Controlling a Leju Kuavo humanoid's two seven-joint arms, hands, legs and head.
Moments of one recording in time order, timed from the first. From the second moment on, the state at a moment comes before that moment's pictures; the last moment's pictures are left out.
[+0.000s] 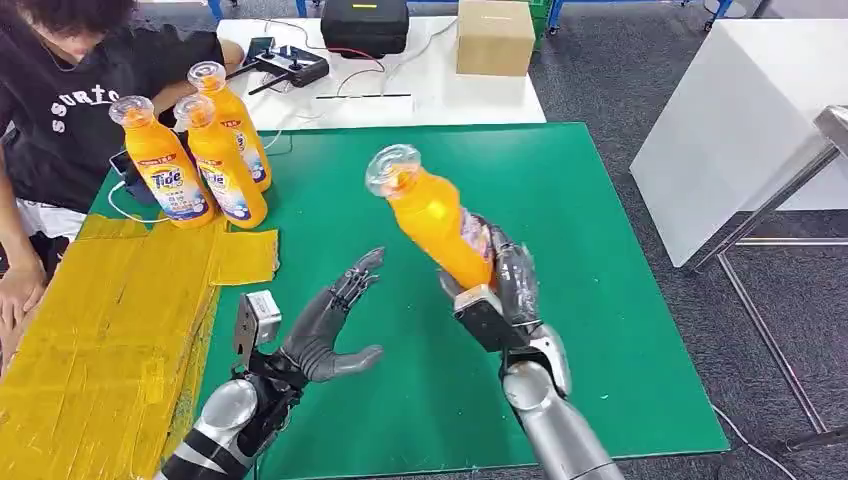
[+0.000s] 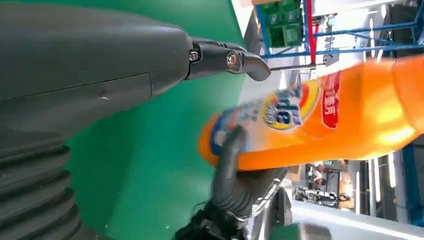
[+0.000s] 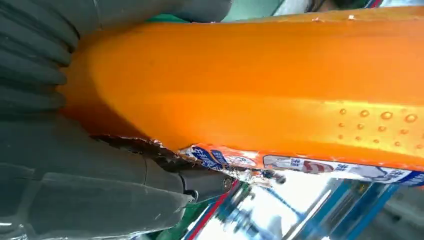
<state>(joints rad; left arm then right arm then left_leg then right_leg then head) -0.22 -0.01 -0.50 -1.38 0.06 -0.19 -0.25 -0.25 0.13 0.36 -1.24 0.46 -0.34 -0.43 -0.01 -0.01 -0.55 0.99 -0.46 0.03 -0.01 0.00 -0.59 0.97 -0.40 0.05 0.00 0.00</state>
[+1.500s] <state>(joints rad) -0.21 -0.05 -0.44 -1.28 0.33 0.03 -0.27 -0.34 0.24 0.72 -0.83 0.39 -0.31 -0.42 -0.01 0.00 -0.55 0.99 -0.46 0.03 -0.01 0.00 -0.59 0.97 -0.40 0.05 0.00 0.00</state>
